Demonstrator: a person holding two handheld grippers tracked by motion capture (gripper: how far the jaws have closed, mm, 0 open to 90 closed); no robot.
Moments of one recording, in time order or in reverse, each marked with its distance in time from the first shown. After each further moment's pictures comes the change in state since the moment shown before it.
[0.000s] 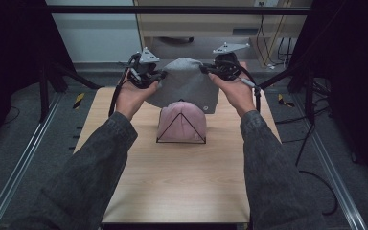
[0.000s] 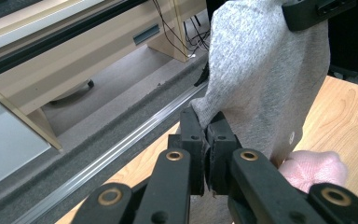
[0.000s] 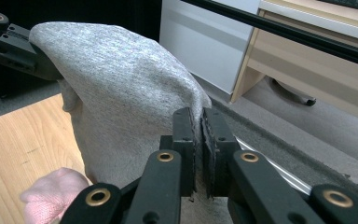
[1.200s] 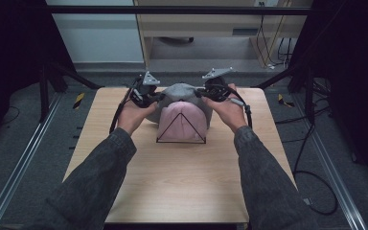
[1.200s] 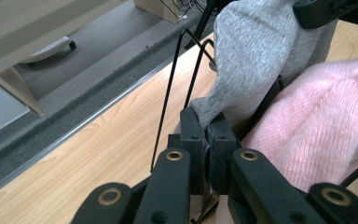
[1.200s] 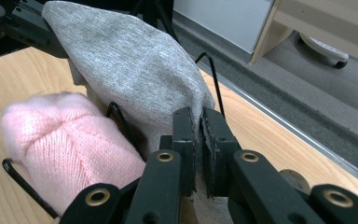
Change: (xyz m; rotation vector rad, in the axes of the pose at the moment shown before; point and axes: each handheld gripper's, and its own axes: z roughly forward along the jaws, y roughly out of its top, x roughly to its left) left arm -0.011 -0.066 0.030 0.125 -0.042 -0.038; right arm 0.022 -0.062 0.036 0.160 0.055 -0.005
